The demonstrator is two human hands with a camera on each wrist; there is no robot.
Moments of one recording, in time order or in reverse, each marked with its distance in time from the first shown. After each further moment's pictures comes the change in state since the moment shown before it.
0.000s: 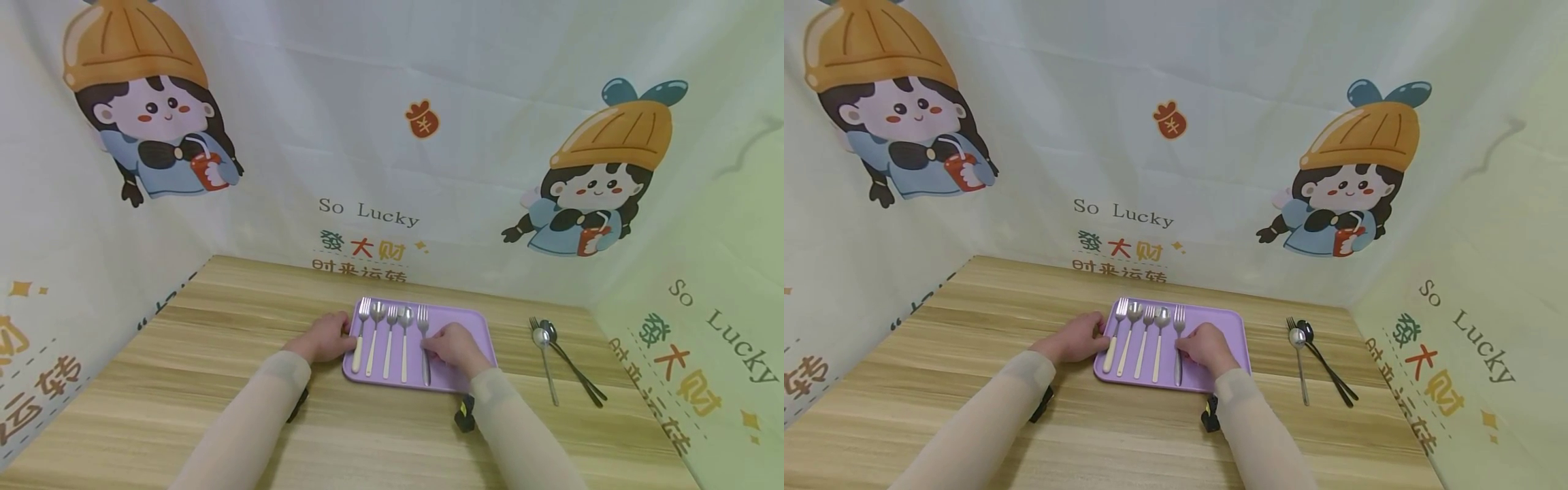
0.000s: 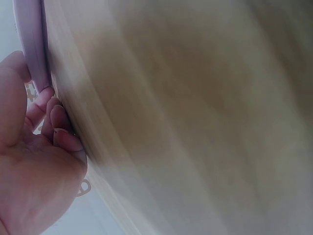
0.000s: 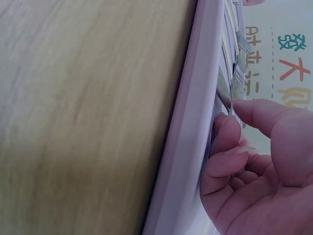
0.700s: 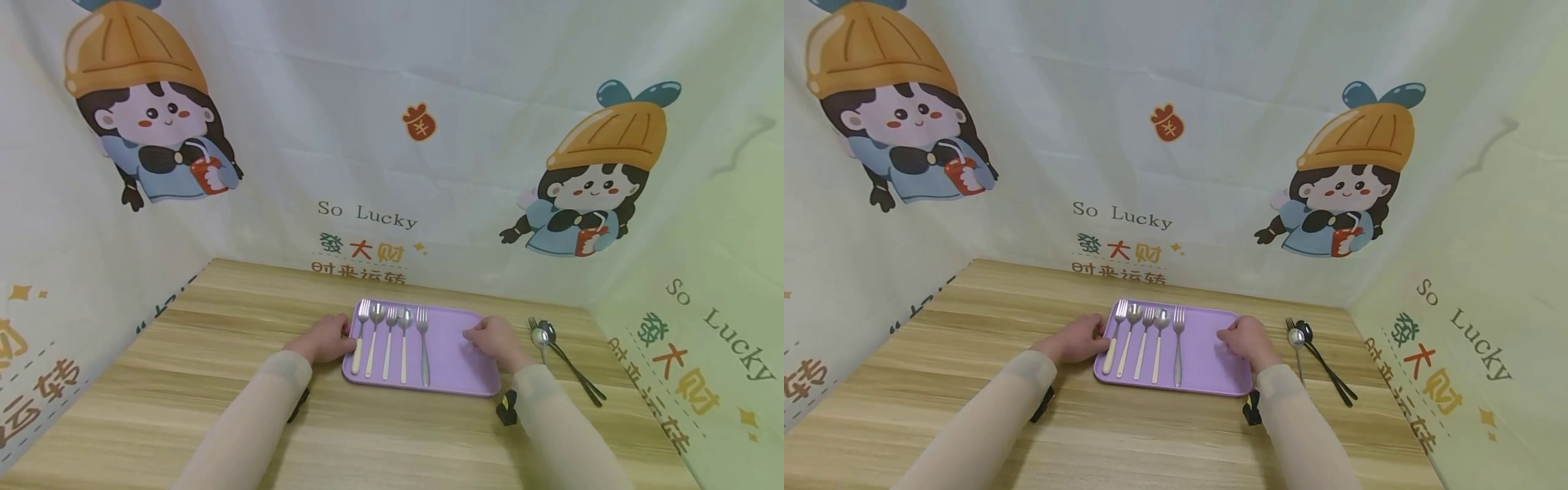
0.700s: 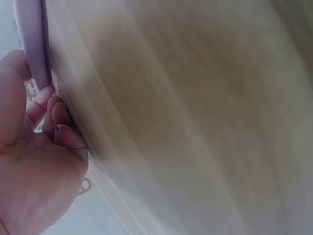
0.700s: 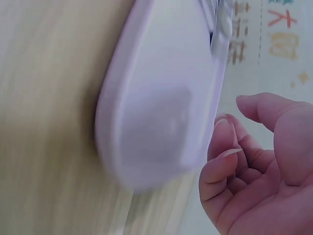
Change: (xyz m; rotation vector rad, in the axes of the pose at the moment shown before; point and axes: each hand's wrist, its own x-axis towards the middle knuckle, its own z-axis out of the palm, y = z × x) left_hand 0.014 -0.016 0.009 0.005 -0.001 -0.019; right_hand -0.010 0.037 -0.066 0.016 0.030 0.024
